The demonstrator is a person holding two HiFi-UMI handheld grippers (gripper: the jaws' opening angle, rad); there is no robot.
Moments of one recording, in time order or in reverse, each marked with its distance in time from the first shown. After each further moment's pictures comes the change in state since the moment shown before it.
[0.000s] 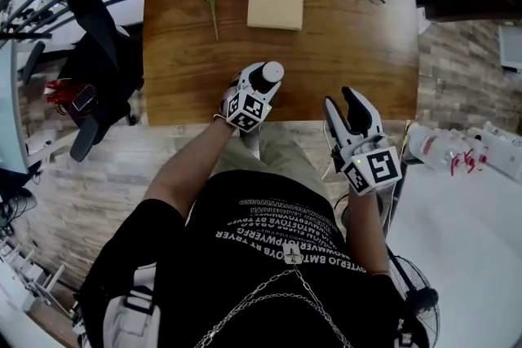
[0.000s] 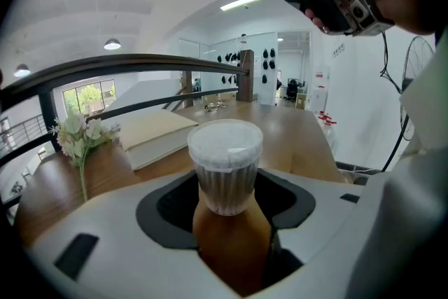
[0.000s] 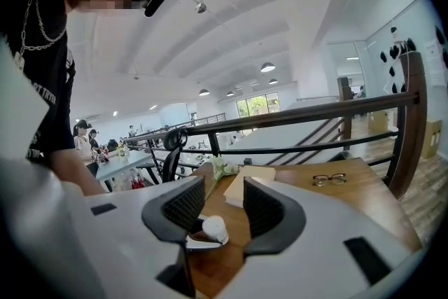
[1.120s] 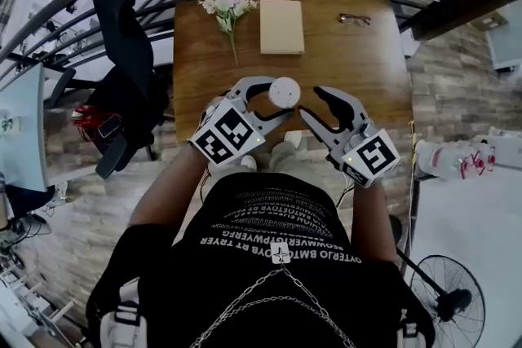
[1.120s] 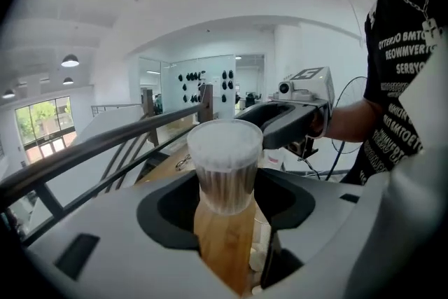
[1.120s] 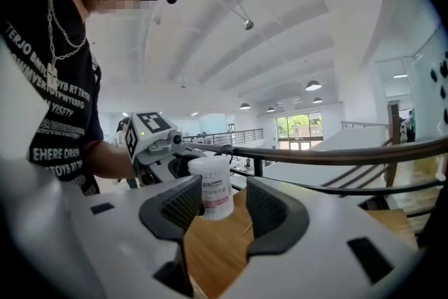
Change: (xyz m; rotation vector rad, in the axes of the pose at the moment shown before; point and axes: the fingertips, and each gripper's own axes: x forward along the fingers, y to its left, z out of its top) left arm -0.245 -0.032 0.214 0.173 -0.089 -0.304; right arm -0.021 0.136 0.080 -0.222 -0.101 0.292
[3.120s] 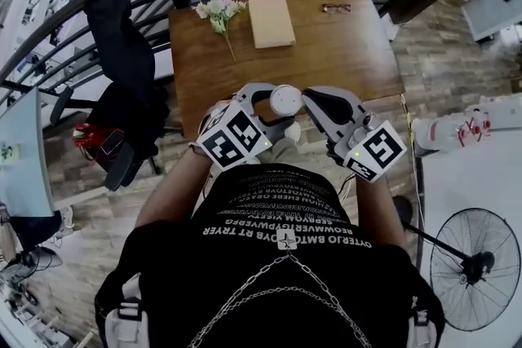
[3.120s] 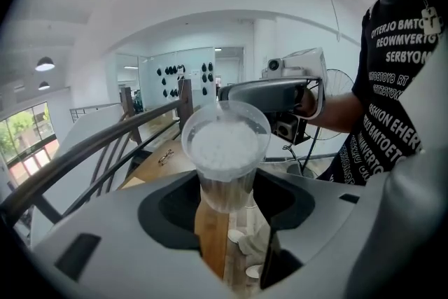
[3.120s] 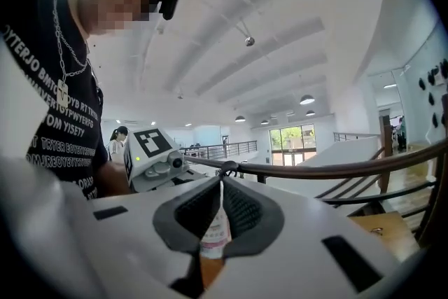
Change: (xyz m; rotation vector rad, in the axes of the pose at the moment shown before) left arm -0.057 -0.068 -0.010 0.102 0.078 -0.136; right arm -0.018 0.083 0.054 -0.013 -0.112 -0.074
